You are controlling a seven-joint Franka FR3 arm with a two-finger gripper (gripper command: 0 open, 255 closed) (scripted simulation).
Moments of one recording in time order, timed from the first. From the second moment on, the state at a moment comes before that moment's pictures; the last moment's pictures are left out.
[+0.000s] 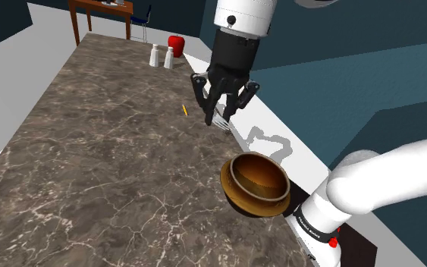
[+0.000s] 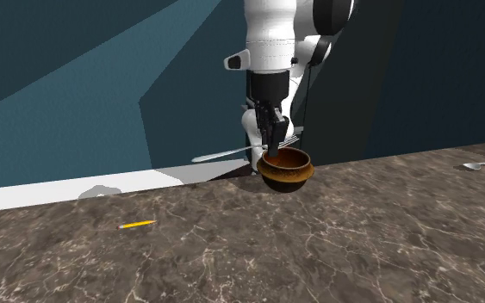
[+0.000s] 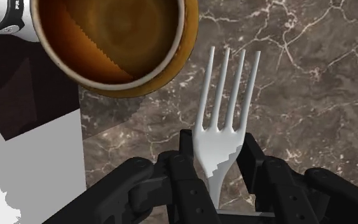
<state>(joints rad) -0.05 -0.54 0.61 -2.10 0.34 1.59 0.93</state>
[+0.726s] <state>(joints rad) 0.12 -0.96 0.50 -2.36 0.44 1.42 0.93</state>
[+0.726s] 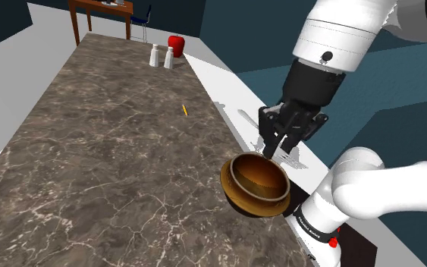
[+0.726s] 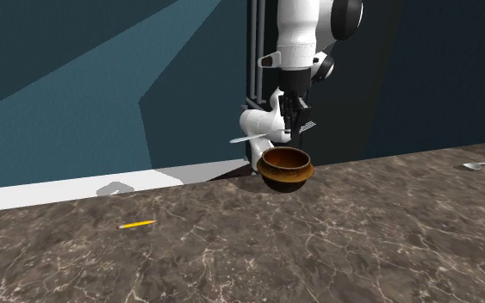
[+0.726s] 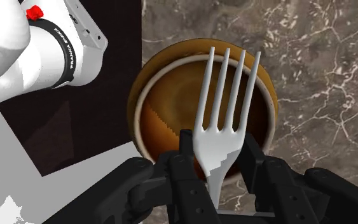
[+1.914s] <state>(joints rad) 0.15 -1.01 0.56 -2.55 0.50 1.56 0.91</state>
